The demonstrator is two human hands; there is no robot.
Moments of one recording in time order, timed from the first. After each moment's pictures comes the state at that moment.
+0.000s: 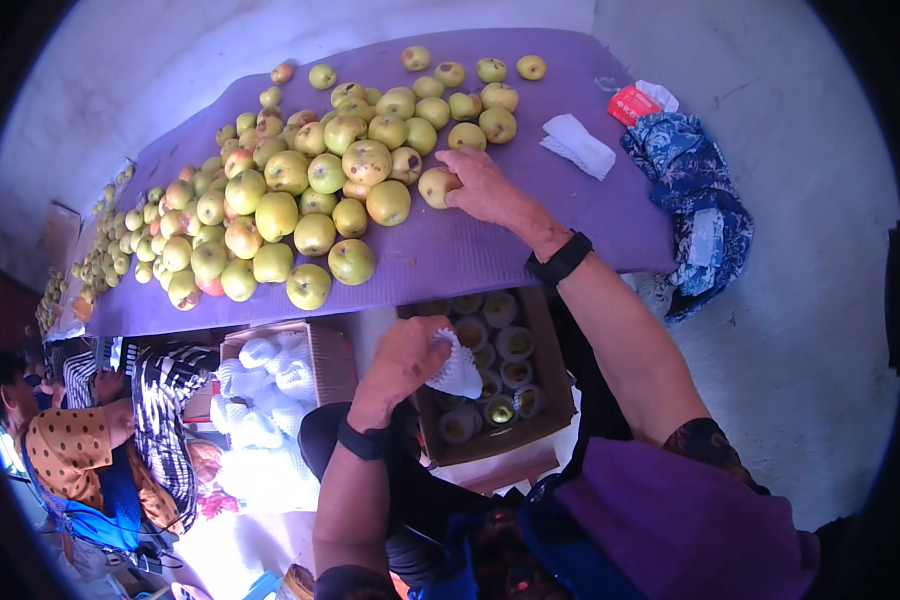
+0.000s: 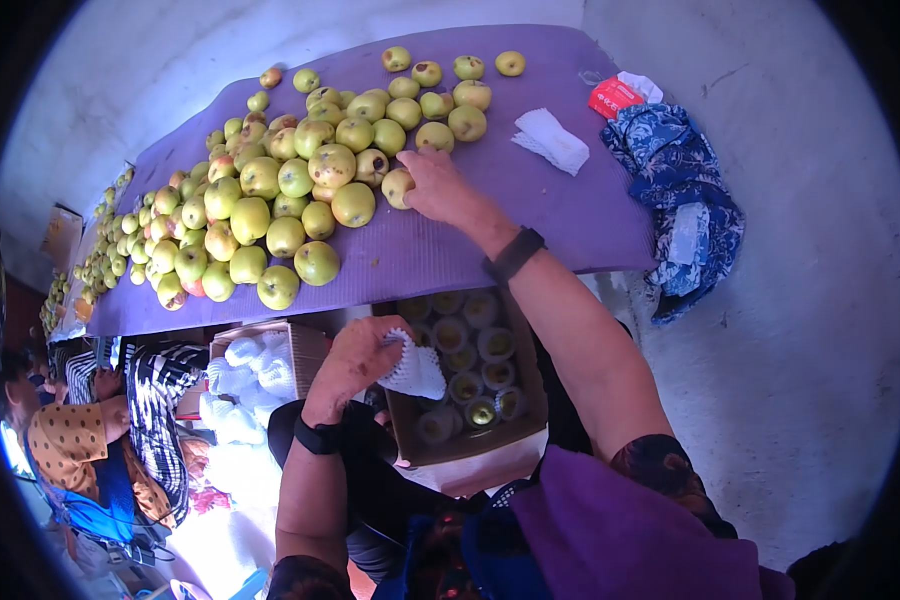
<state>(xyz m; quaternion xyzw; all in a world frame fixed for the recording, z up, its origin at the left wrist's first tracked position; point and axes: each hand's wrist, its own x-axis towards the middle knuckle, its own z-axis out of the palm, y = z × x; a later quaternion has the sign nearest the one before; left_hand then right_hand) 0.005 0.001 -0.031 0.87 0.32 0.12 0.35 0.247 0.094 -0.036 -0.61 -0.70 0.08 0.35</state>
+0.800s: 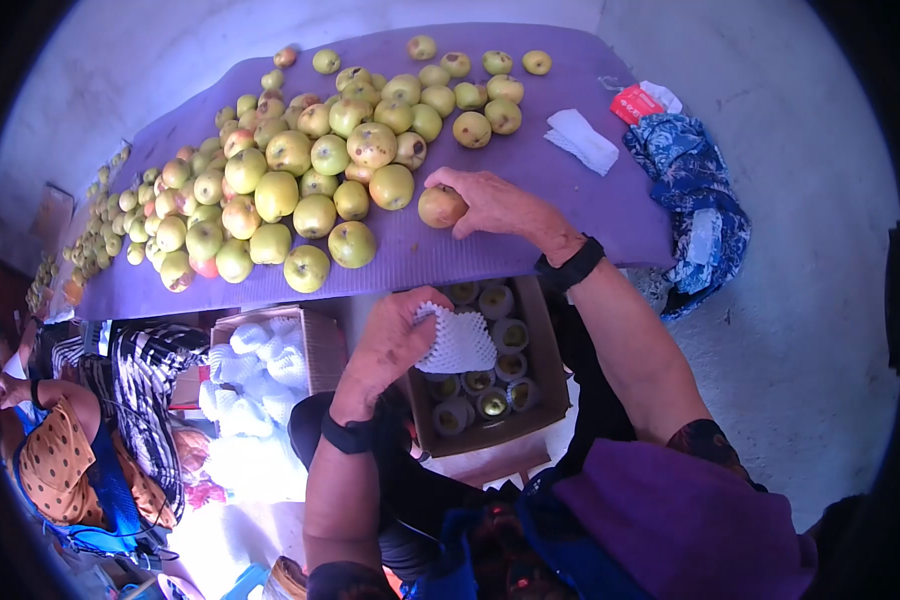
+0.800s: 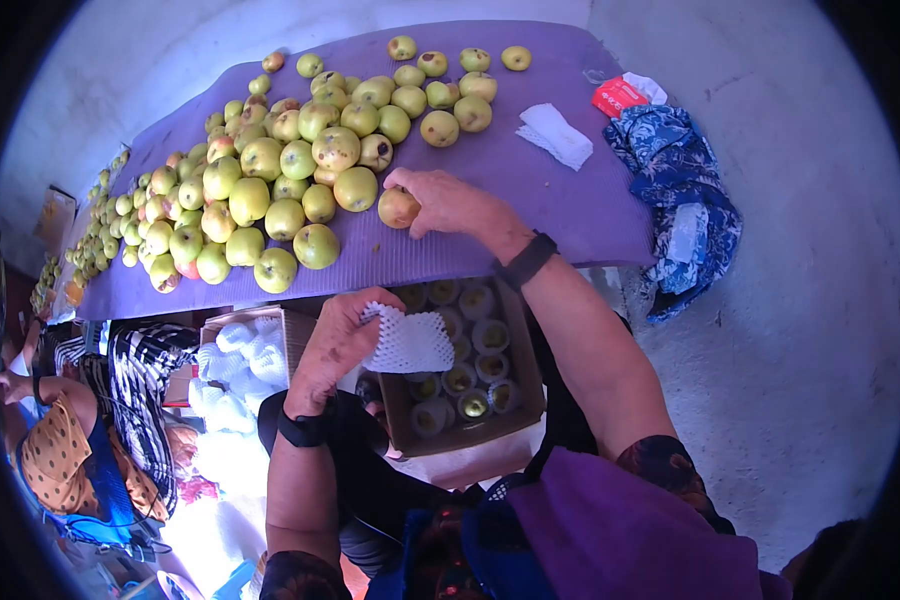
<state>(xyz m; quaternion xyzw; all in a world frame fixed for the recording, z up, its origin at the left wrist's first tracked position) -0.001 0.001 -0.021 0.78 0.31 0.21 0.51 0.241 0.058 -0.013 -0.56 -0.75 0.27 0.23</state>
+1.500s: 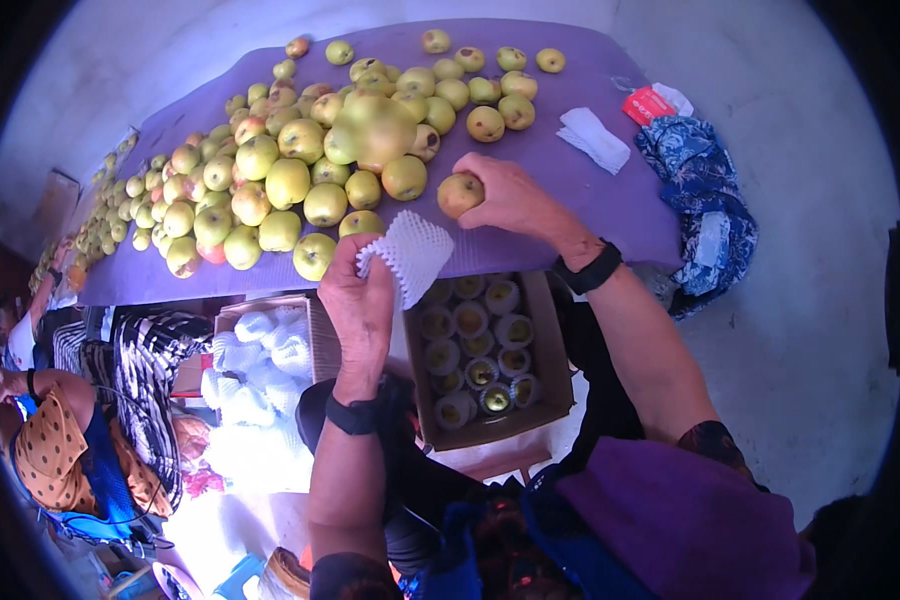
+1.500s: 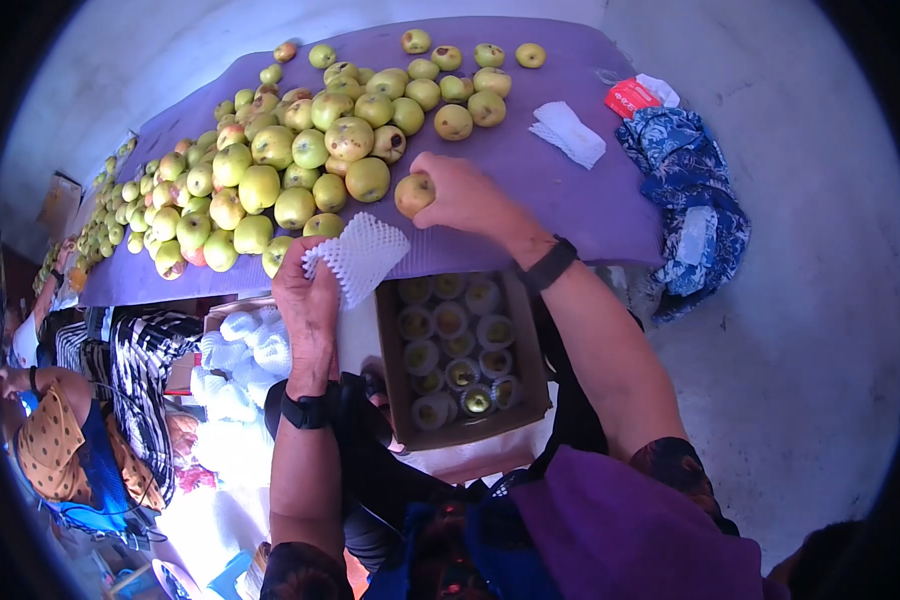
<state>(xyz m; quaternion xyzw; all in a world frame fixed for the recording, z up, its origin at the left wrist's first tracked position) 0.000 0.024 -0.033 0.63 0.46 0.53 0.33 0.235 0.042 -0.002 -0.59 -0.74 0.17 0.28</state>
